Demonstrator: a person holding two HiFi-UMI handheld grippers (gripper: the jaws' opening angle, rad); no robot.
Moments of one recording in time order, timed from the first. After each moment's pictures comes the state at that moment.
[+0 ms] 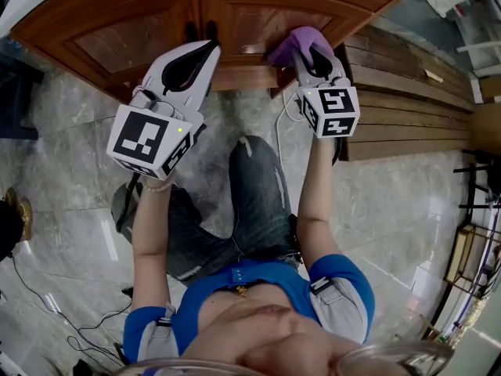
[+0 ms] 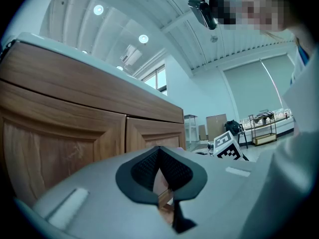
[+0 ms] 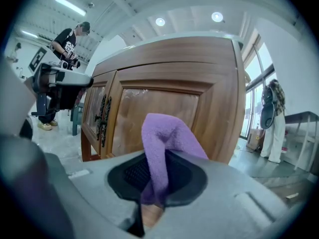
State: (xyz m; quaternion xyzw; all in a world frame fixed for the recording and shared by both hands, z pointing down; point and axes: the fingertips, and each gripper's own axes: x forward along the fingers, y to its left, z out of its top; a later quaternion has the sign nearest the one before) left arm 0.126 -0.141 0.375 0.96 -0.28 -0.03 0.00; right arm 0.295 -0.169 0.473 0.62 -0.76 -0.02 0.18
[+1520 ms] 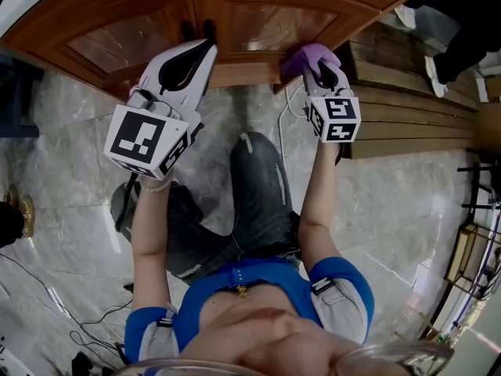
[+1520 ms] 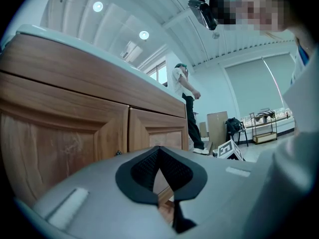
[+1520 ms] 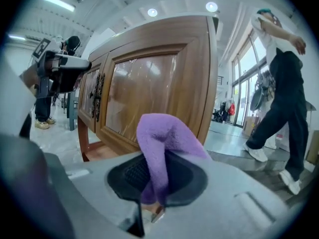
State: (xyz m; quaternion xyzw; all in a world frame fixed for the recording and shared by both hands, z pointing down) left arm 0.133 -0.152 0.388 0.96 -0.29 -0.01 0.01; right arm 0.341 -0.156 0.537 0.64 -0.74 0.03 0.20
